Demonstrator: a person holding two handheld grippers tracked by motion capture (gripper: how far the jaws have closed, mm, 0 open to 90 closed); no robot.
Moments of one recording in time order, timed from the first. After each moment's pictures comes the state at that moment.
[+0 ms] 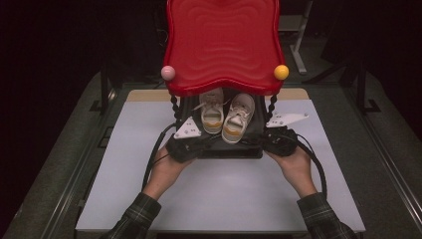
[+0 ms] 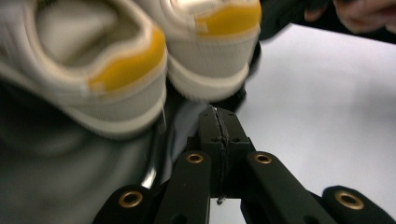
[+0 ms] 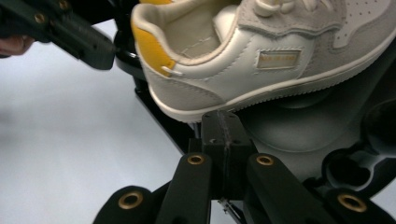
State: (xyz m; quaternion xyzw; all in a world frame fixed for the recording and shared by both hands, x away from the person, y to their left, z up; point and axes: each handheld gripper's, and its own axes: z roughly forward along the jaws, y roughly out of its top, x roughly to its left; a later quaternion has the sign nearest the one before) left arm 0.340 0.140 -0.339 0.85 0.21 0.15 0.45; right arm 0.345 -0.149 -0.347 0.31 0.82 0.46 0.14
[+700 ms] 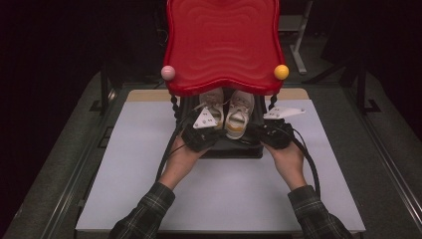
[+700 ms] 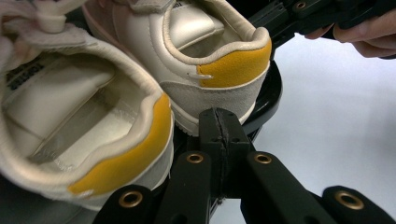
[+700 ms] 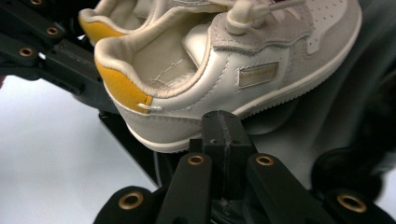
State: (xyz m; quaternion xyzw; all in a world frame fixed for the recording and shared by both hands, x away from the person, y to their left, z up) left arm 0.360 0.106 -0.337 0.85 0.21 0.17 0.45; right arm 0.361 -0.142 -0.345 0.35 0.79 0.46 0.19
